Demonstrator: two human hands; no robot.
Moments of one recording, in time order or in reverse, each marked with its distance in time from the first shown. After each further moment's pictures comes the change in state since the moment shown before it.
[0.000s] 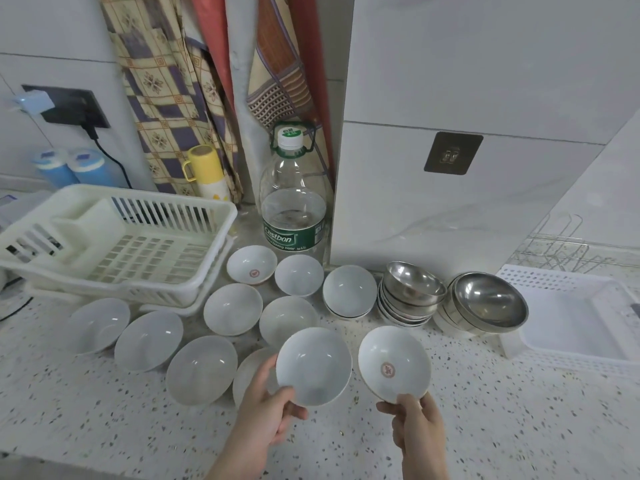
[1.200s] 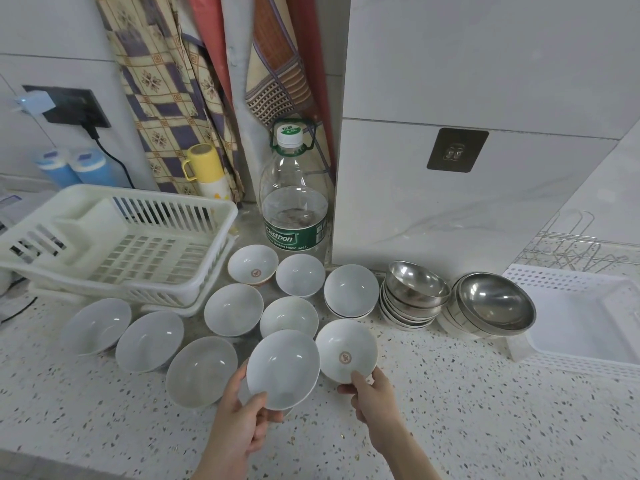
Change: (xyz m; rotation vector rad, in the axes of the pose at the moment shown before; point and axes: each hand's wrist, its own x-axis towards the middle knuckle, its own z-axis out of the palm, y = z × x) left_hand 0.004 -0.014 -0.028 -0.087 0.132 0.012; right_hand 0.042 0.021 0.049 -0.230 -0.309 0.064
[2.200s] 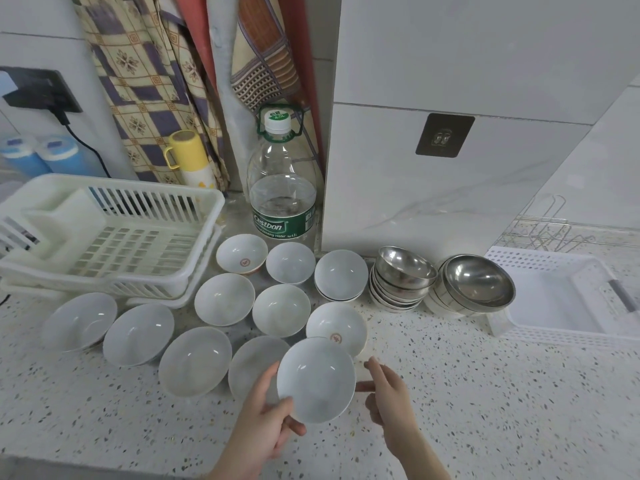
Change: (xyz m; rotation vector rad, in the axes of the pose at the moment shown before) left_hand -0.019 -0.010 0.016 0.234 -0.227 -0.006; right_hand -0.031 0.008 -0.024 0.000 0.097 0.009
